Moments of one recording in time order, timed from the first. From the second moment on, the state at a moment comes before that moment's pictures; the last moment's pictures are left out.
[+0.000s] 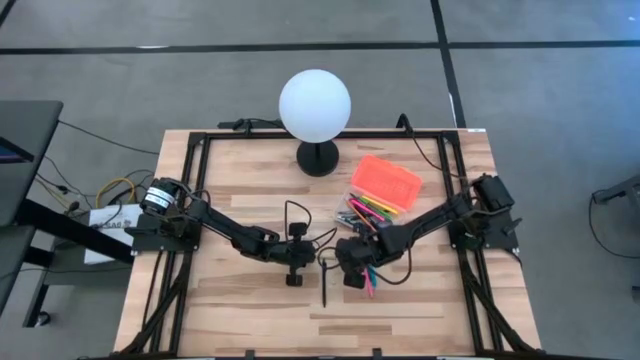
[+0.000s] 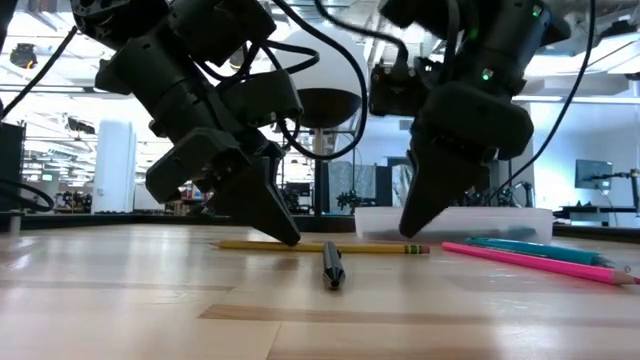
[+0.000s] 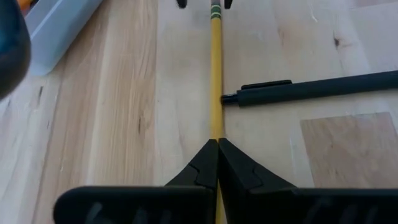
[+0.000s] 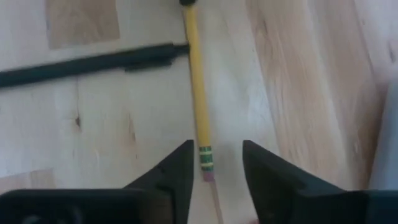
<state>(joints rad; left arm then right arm) -0.30 1.86 0.87 0.13 -0.26 -0.08 0.33 1.85 1.08 -0.39 0.23 0.41</state>
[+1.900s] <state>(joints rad) -0.29 1.85 0.87 0.13 -0.27 -0.09 0.31 1.91 1.08 -0.38 0.13 0.39</state>
